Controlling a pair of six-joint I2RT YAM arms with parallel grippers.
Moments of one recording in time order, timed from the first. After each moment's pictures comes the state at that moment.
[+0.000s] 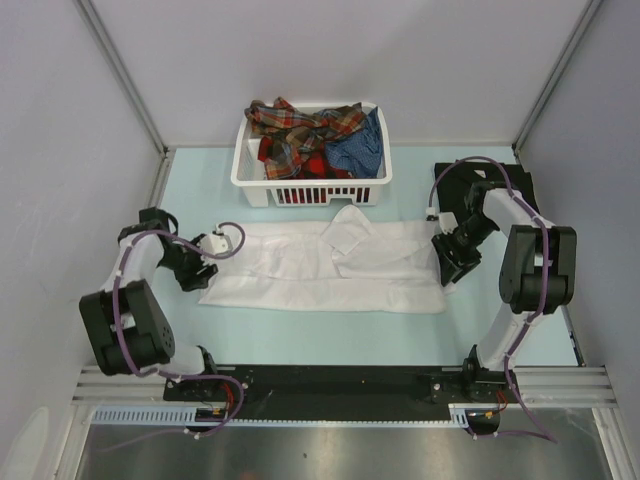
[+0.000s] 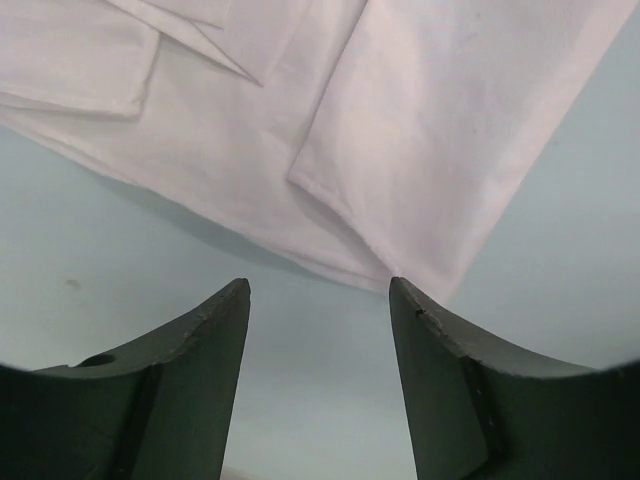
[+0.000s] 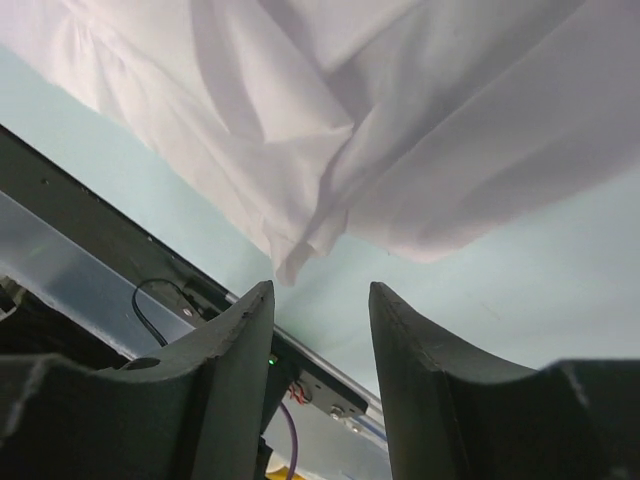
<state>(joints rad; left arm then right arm) 0.31 1.39 0.94 -0.96 0.47 1.49 -0.05 1.82 1.30 -1.26 -0.39 -0.61</state>
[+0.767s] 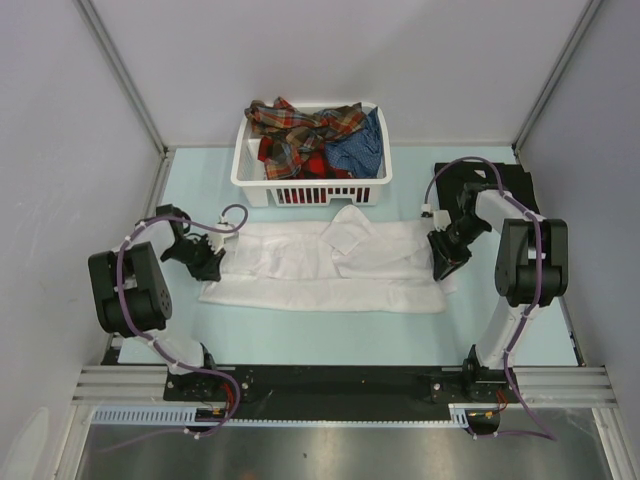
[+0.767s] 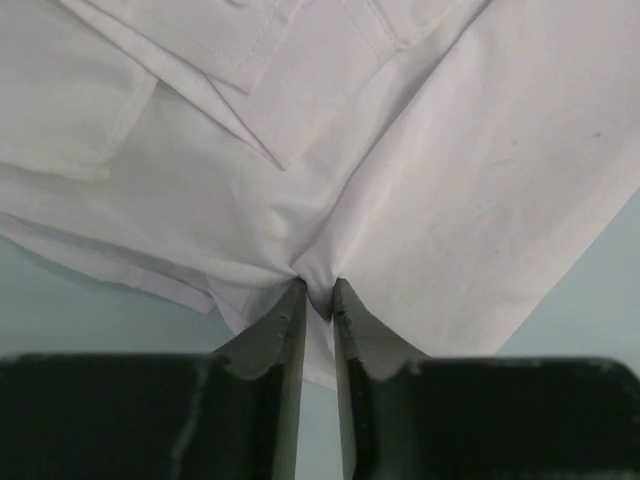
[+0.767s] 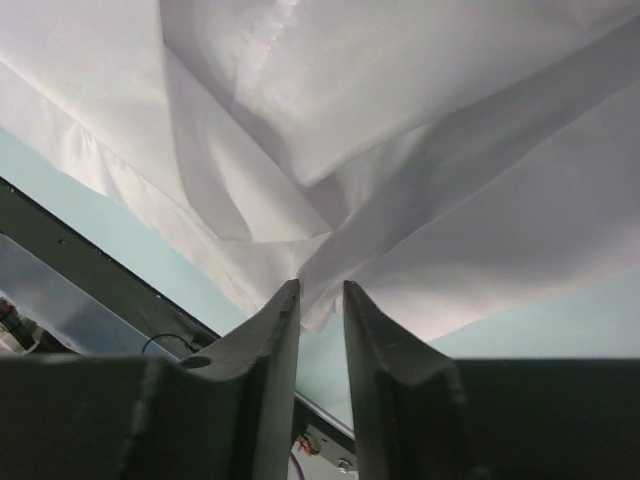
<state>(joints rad) 0.25 1.68 0.99 -0.84 0.54 1.18 -0.02 1.88 1.29 -1.11 -0.44 -0.50</state>
